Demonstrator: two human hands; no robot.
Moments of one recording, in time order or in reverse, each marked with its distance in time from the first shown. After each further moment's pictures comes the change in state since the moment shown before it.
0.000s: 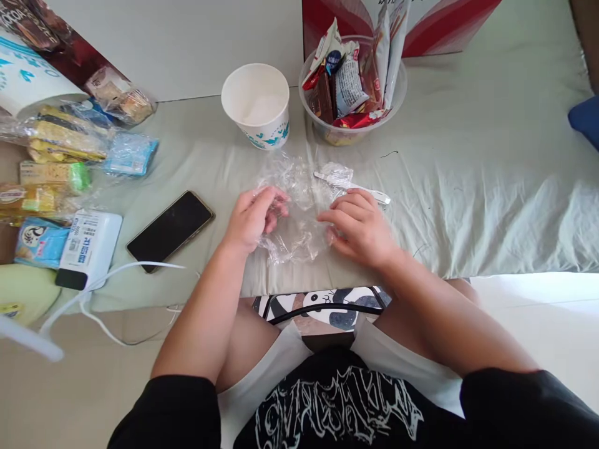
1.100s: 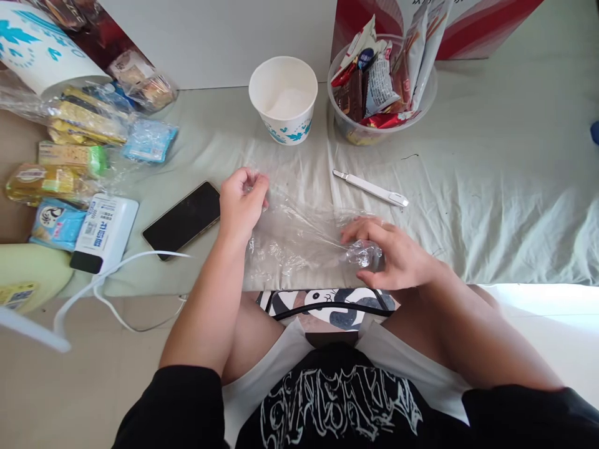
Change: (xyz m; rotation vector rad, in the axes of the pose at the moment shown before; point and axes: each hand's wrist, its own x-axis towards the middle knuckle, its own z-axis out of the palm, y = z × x) left_hand 0.020 -0.024 -0.036 0.196 0.449 0.195; right_hand -0.016 -0.002 -0.032 0.491 -0.301 -0.019
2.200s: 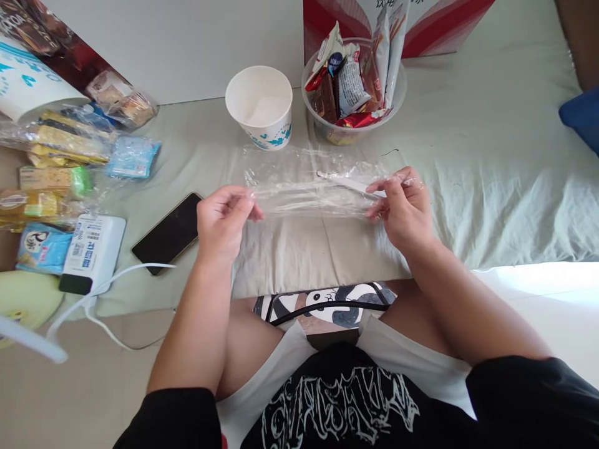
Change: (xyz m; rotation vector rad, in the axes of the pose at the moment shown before) left_hand -0.024 0.015 -0.015 -0.376 -0.180 0.142; right_hand 0.015 0.027 0.002 0.512 0.898 0.607
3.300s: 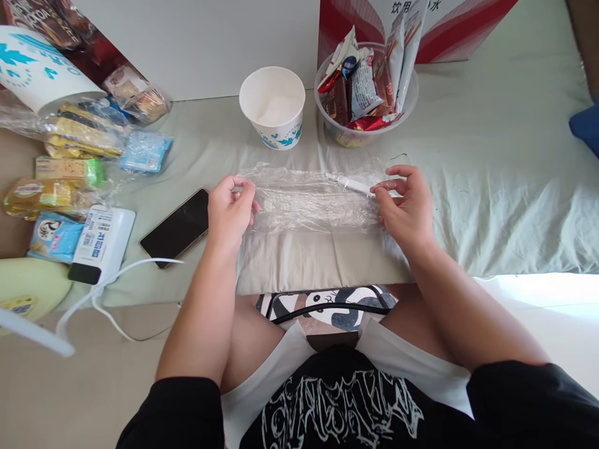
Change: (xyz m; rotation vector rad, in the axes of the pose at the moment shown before) left_hand 0.018 -0.008 -0.004 0.354 0.181 -0.261; right_hand 0.004 0.009 -0.006 -0.441 -0.002 -0.209
